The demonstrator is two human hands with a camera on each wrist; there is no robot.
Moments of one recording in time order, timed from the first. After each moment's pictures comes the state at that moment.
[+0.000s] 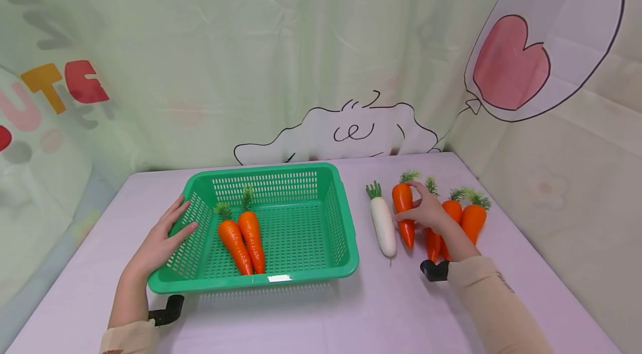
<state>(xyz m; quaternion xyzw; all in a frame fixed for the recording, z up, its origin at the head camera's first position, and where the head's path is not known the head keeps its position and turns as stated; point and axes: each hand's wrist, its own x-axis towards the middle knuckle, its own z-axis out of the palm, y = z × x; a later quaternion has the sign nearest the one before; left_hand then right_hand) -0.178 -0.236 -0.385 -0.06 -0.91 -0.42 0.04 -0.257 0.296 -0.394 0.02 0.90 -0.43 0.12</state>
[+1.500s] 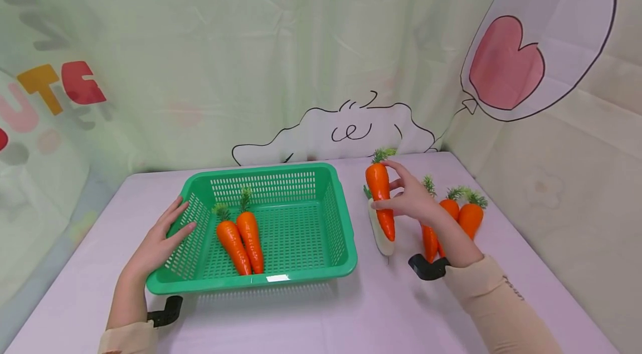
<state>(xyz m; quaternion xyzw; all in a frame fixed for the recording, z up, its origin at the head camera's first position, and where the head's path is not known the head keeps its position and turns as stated) -0.179 -0.237 -0.385 -0.07 -0.91 -0.42 0.04 -0.226 0.248 -0.322 -0.07 0.88 -0.46 0.09</state>
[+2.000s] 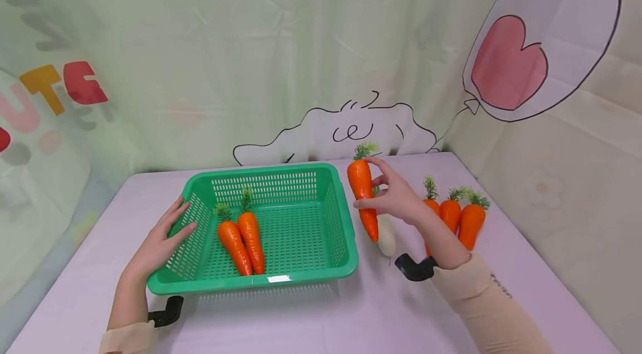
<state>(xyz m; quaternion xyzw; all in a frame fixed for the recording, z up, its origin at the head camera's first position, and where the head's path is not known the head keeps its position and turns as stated) -0.178 -0.236 -0.385 -0.06 -0.91 -0.42 0.04 -0.222 0.216 -0.310 -0.11 0.86 -0.50 0.08</state>
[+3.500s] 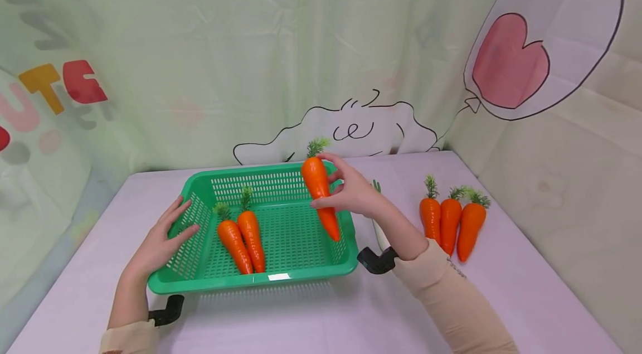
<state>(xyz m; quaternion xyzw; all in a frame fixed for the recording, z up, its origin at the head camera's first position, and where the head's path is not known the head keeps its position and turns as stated) -0.177 -0.236 -0.387 -0.07 -0.91 -0.40 0.05 -0.223 0.149 -0.294 -0.18 0.82 -0.52 0.13</state>
